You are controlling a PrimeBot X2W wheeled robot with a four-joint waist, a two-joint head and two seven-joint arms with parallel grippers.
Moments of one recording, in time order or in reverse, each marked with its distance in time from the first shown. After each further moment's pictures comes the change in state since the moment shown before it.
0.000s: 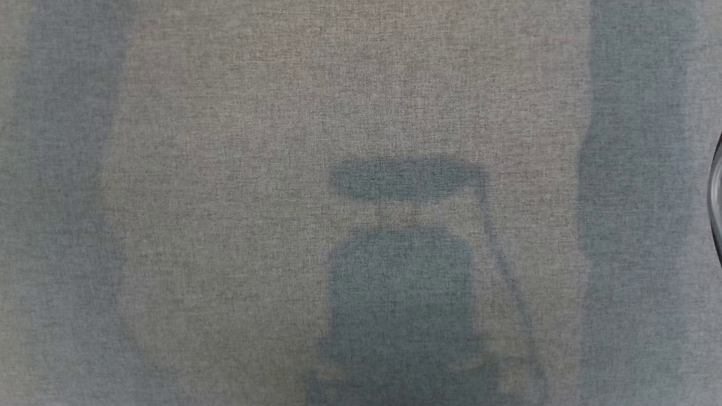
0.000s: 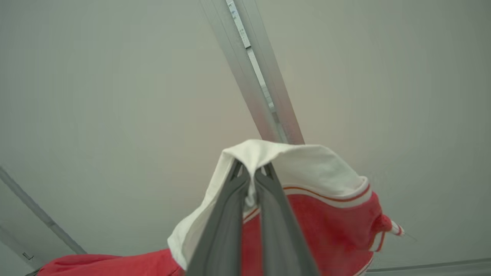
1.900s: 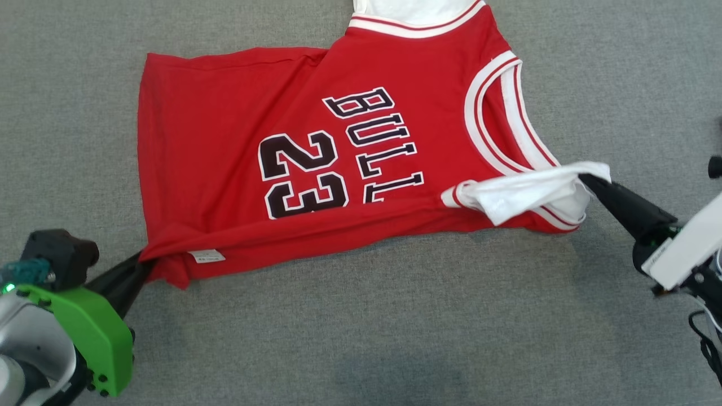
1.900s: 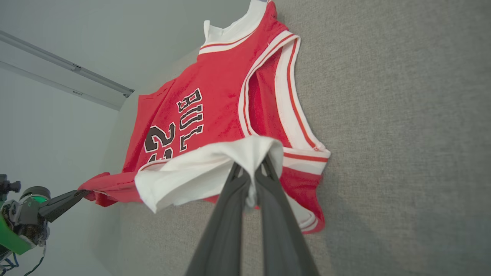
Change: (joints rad) left arm 1.291 0.669 -0.147 -0.950 -0.564 0.370 0.128; right arm 1.539 -0.324 0.114 -0.729 0.644 0.000 0.318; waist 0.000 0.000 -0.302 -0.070
